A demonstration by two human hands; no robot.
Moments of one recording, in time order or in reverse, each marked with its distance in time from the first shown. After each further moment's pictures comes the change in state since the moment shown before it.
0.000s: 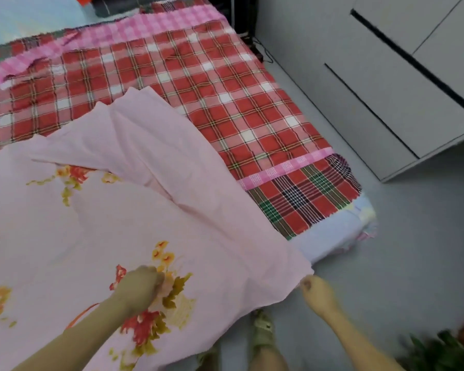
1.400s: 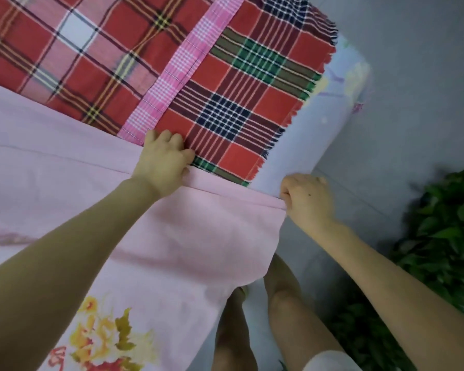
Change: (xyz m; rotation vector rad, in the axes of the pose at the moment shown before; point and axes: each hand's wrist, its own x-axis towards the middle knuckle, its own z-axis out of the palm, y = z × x) left_hand 0.320 0.204 -0.094 0.335 0.270 0.651; right_hand 0.155 0.064 -0.003 -0.102 0.325 -0.107
